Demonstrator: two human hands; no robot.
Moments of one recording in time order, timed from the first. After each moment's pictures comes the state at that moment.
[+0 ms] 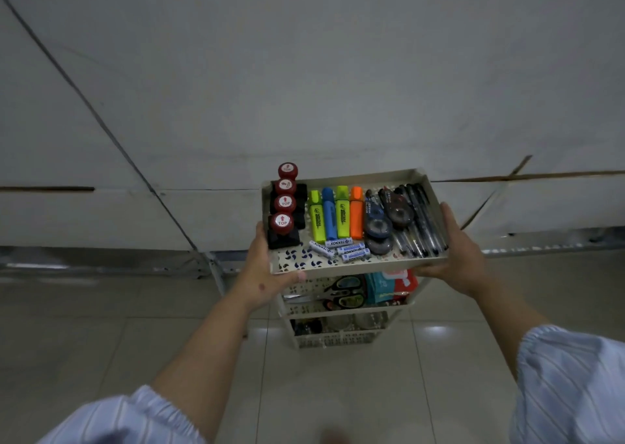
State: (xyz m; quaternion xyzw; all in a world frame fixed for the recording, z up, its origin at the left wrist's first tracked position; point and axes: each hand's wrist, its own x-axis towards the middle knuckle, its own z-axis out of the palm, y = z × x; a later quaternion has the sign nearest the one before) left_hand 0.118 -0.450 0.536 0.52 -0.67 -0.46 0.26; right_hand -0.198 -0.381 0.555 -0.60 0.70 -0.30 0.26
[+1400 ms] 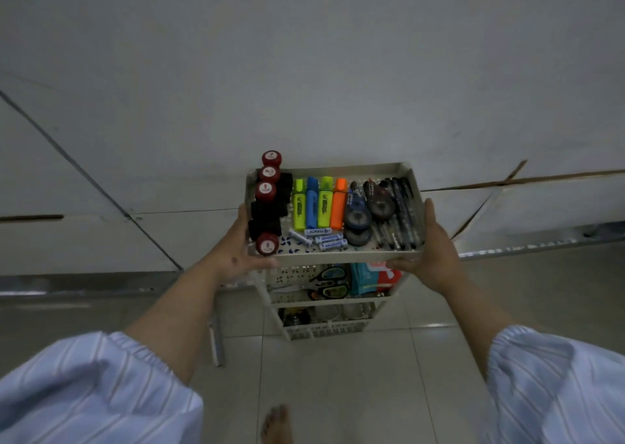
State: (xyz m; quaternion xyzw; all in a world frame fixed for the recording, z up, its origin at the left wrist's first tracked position) left_hand 0.108 -0.549 0.558 0.48 -0.72 -0.47 0.15; right_hand -0.203 -0.445 0.529 -0.55 0.74 -0.30 0.24
